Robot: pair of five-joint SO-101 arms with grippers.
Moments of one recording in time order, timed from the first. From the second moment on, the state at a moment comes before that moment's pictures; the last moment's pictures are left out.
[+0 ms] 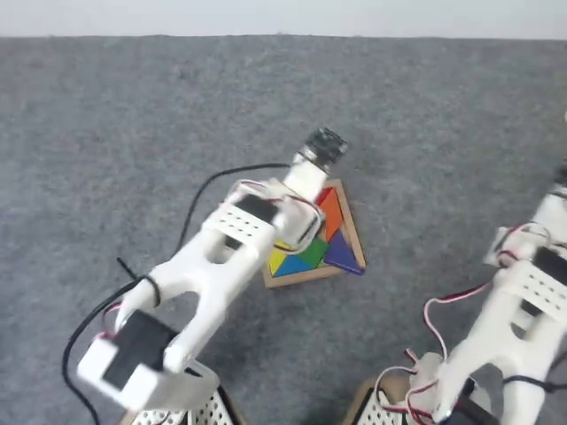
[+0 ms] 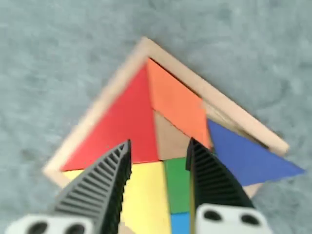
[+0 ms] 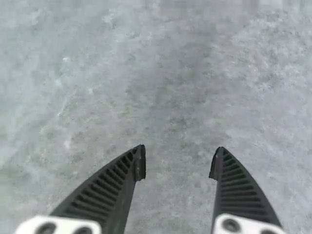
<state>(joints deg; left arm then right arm) 22.2 -3.6 36.2 41.3 -4.6 30.3 -32.5 50.3 50.5 12.6</state>
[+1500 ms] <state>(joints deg) -11.3 -21.7 48.7 49.8 0.7 -24.4 -15.6 49.8 59.4 23.4</state>
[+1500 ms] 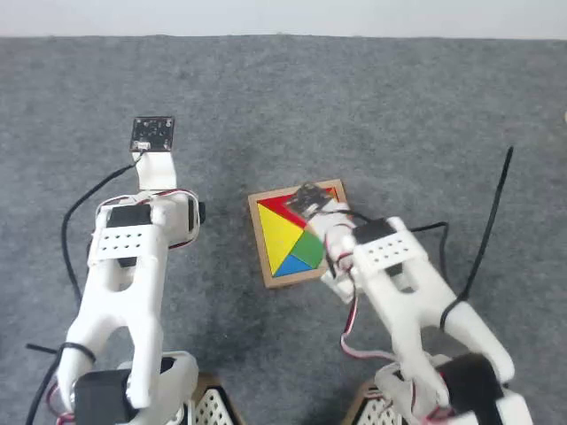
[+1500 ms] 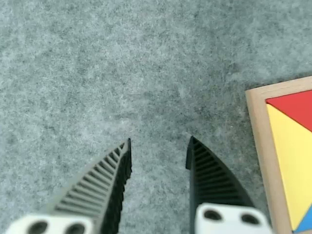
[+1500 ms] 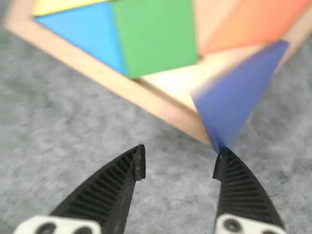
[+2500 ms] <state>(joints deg) -7.7 -21.7 50.3 49.8 0.7 -16.4 -14.7 49.8 41.2 20.4</state>
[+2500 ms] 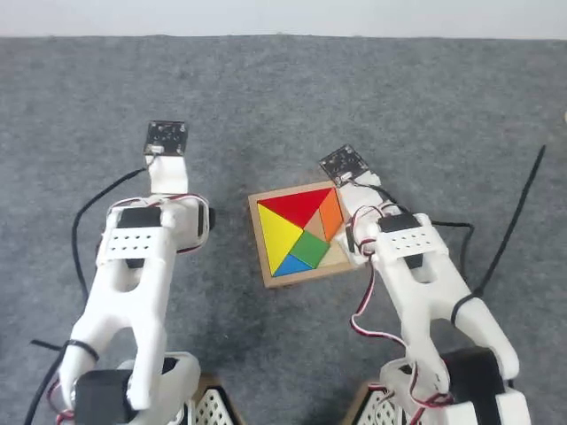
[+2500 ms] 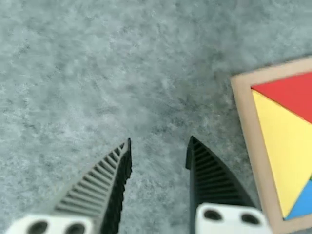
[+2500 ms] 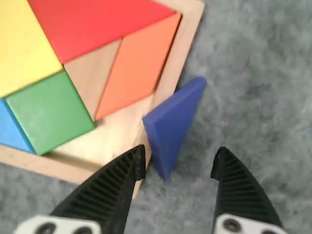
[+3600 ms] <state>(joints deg) -7.6 -21.7 50.3 49.5 0.7 -10.4 -6.2 41.3 42.1 -2.1</state>
